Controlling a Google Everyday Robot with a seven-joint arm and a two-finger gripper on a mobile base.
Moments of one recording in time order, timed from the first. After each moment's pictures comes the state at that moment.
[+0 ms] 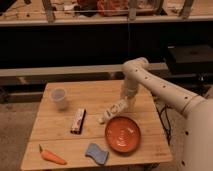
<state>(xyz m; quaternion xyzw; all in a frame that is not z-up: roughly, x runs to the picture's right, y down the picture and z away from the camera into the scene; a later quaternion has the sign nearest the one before) 0.124 0.069 0.838 -0.31 -0.15 -0.26 0.90</state>
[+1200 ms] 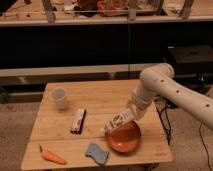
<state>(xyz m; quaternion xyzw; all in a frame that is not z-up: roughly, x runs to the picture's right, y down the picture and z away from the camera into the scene) 0.166 0.103 0.708 -0.26 -0.19 -0.21 0.92</state>
